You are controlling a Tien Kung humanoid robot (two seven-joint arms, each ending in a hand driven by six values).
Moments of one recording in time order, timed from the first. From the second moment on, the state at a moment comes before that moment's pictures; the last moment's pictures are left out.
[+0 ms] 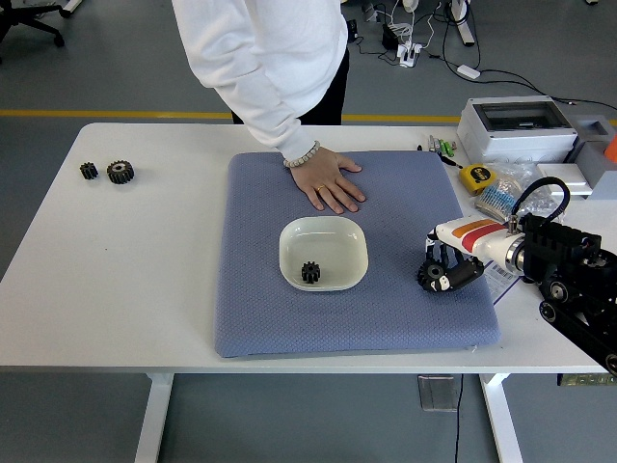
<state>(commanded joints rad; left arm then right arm) -0.13 0.00 -1.46 -0.18 1.43 0.15 0.19 0.80 -0.39 0.53 0.95 -1.93 0.06 0.09</state>
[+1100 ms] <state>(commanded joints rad) -0.13 0.01 -1.45 -0.18 1.43 0.15 0.19 0.88 -0.28 0.58 1.03 -1.93 -0.01 0.10</state>
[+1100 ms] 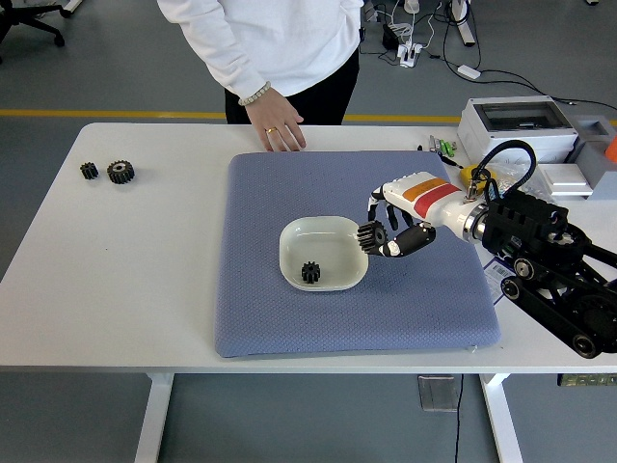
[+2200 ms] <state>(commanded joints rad) -0.14 0.01 -1.45 -0.18 1.43 0.15 0.19 0.94 -0.18 0.53 0.90 -1.82 -0.03 0.07</state>
